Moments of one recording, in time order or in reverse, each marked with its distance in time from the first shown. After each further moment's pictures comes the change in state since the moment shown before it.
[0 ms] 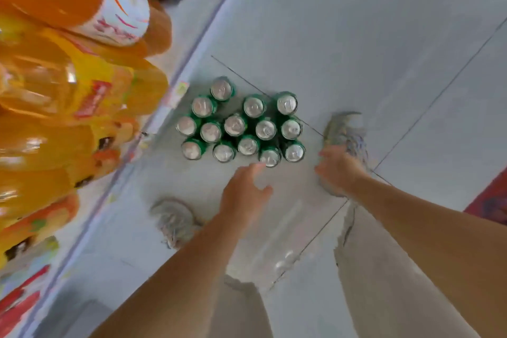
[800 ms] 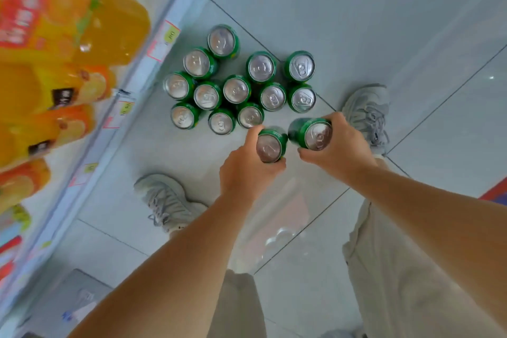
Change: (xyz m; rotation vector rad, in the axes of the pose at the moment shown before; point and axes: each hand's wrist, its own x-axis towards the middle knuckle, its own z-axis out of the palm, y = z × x) left_hand 0.020 -0.007 0.027 -0.081 0.176 -0.067; right_hand -0.004 -0.020 0.023 0.091 0.210 -0.208
